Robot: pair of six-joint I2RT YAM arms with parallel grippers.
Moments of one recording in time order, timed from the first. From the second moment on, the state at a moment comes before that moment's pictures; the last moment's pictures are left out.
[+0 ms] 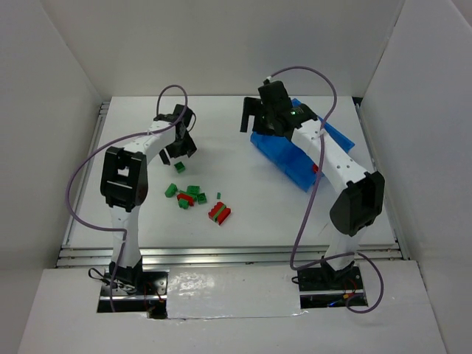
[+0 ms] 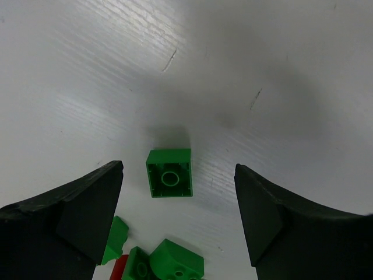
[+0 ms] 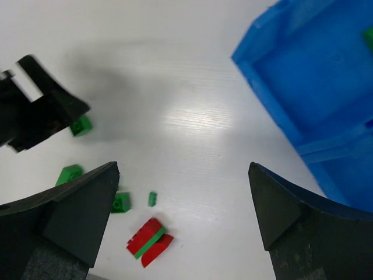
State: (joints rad) left arm -0.25 2.12 1.75 -0.86 -0.34 -0.74; right arm 0.46 1.79 1.78 -0.73 0.13 0.50
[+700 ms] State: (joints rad) left arm -0.27 2.12 1.63 -0.78 -0.28 -0.83; right arm 0.51 1.71 1.67 -0.71 0.17 0.49
